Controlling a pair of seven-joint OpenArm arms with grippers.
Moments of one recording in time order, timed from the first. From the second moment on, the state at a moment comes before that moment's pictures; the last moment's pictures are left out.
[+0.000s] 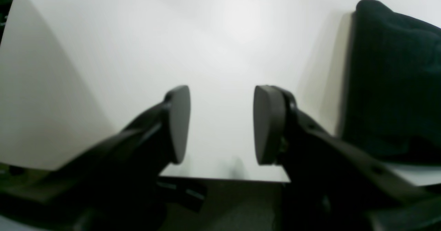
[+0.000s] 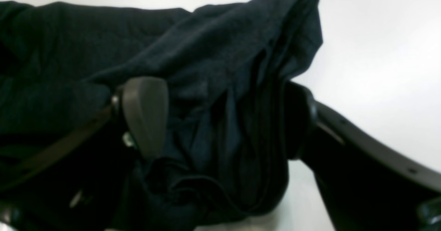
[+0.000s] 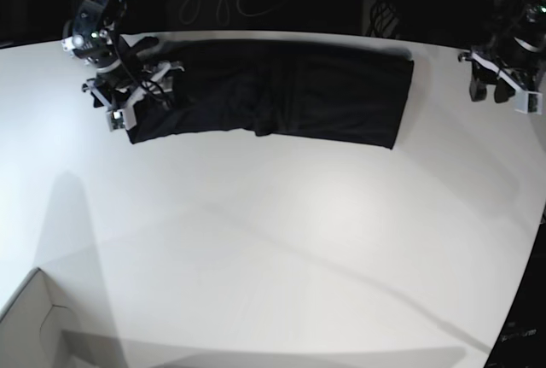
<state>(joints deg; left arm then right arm) 22.2 -10.4 -43.6 101.1 -24.6 -39.6 43.7 -15.5 -8.4 29.5 97.3 -1.9 39.9 -38.7</state>
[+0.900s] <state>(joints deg) 23.9 -10.1 -43.4 101.1 -24.0 -39.6 44.1 -16.3 -9.2 16.2 112.1 -0.5 39.6 -48.1</state>
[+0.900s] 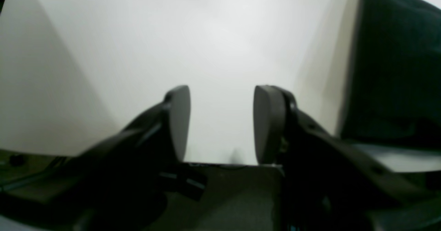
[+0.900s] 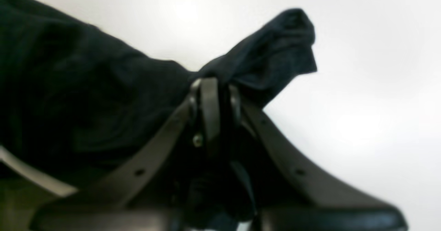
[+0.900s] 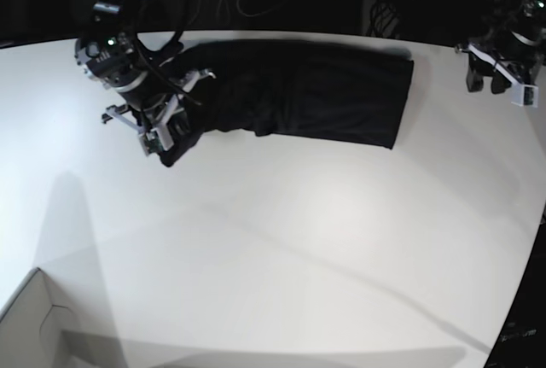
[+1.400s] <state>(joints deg) 23.8 -8.9 -43.3 101.2 -24.0 -39.6 44.1 -19.5 -8.7 -7.1 116.3 -1.5 39.6 -41.1</state>
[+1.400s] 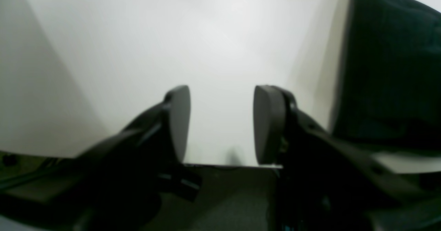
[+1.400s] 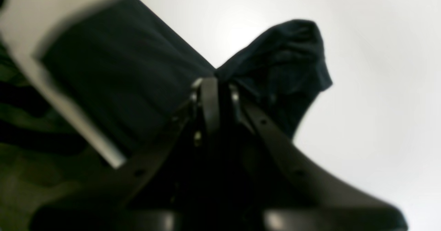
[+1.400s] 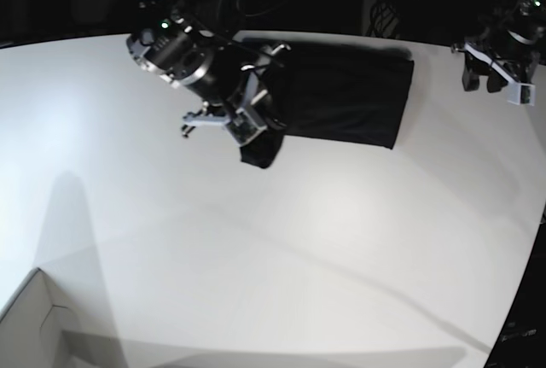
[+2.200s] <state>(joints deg) 15.9 -5.4 -35.6 100.3 -14.1 -39.9 52.4 0.3 -6.2 -32.1 92.8 -1.3 33.4 -33.9</state>
